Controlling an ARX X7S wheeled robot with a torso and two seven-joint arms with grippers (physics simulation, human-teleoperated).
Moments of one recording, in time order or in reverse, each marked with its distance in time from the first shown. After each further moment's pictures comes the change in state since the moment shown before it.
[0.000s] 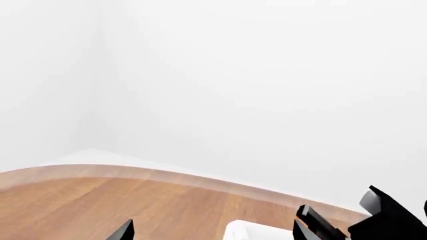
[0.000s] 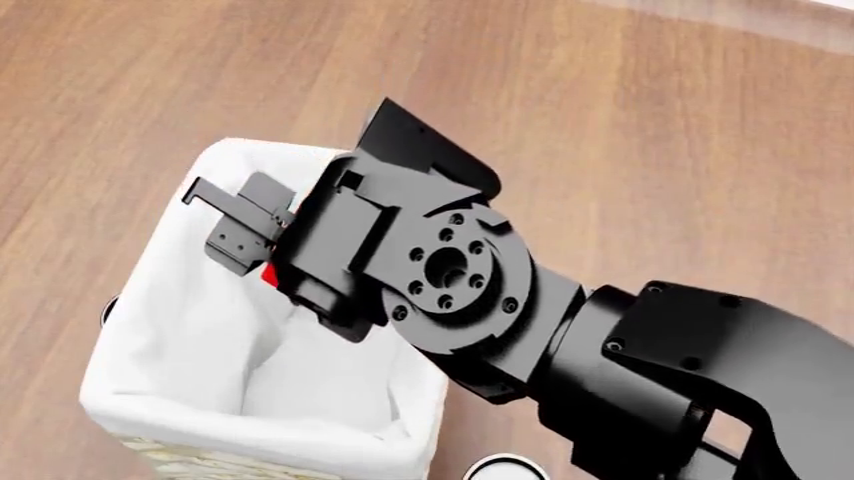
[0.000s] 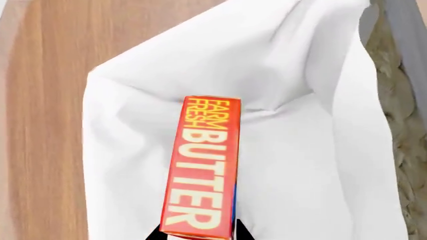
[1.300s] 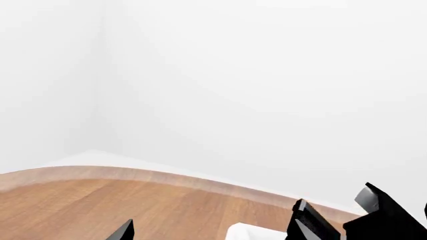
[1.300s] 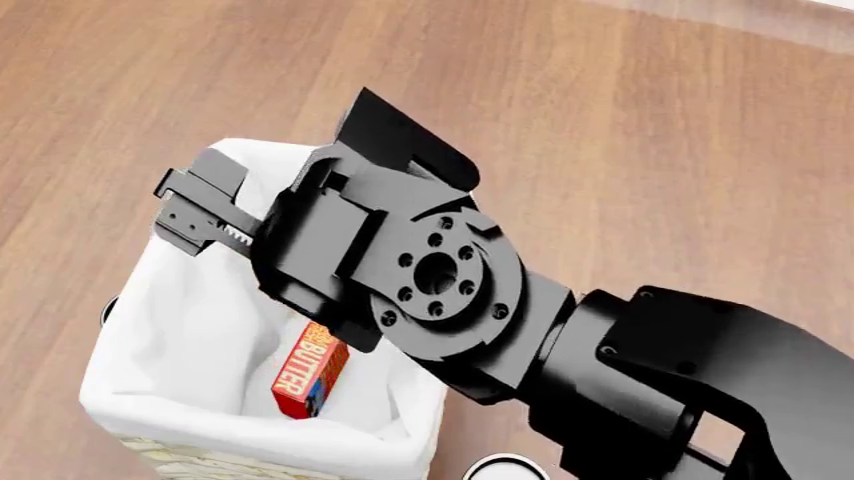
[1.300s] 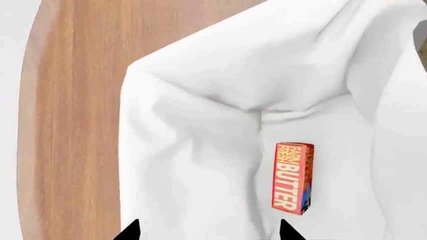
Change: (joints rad) left arm 0.001 -0.021 -0.001 0.001 -0.011 0.019 -0.017; right arm -0.017 -0.011 0.049 -0.012 -0.055 0.010 -0.034
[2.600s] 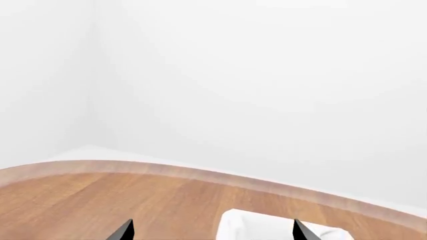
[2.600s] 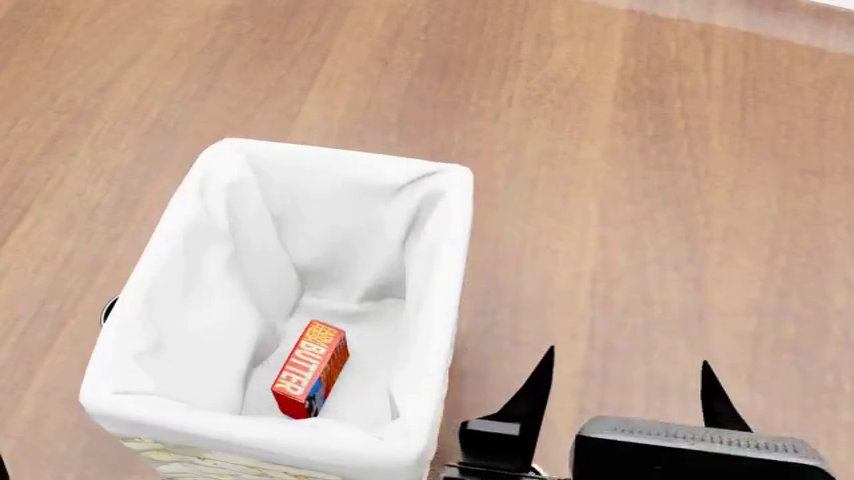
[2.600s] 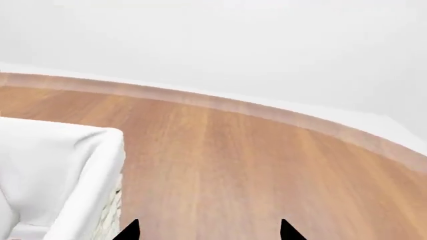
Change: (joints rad) left arm -0.017 -0.002 0.065 -0.009 0.034 -0.025 -0.005; right arm -0.584 0.750 0.082 -1.110 -1.592 0.007 0.705
